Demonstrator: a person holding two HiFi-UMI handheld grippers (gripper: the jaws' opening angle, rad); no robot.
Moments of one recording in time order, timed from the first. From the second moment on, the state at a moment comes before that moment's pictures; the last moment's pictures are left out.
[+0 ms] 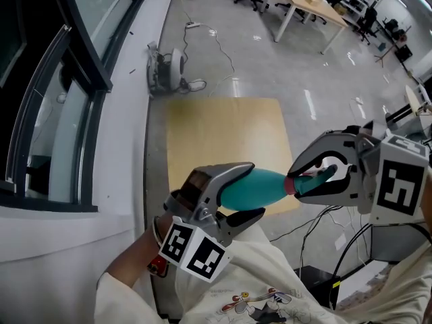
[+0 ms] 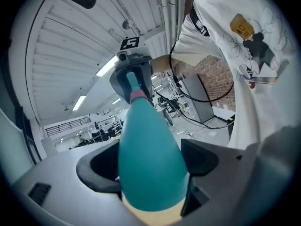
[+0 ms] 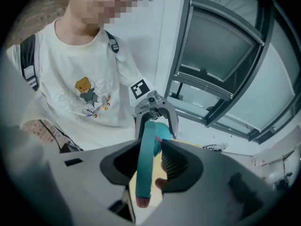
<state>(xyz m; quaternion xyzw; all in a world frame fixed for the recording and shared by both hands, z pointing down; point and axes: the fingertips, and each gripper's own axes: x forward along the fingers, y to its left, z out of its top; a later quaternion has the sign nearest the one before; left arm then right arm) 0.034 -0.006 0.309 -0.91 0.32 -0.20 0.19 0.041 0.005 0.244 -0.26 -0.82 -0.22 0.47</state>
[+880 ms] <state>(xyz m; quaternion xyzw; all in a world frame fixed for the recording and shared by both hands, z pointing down) 0.005 -0.056 0.343 -0.73 0.62 -0.19 0.22 0.009 -0.055 0.276 0.05 -0.83 0.37 0.42</state>
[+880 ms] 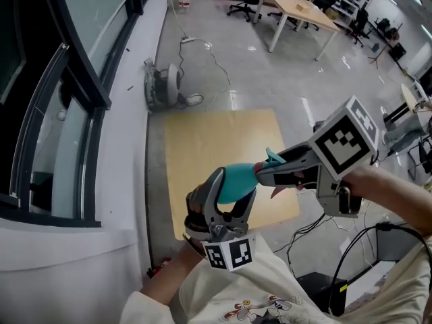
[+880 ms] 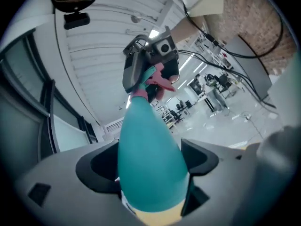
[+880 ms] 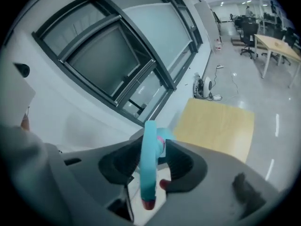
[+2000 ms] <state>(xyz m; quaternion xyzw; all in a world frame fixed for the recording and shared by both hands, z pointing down) -0.028 -0.062 0.372 -0.87 0.48 -0.05 0.09 0.030 -0.079 0.239 -0.15 -0.86 -0.23 0.43</state>
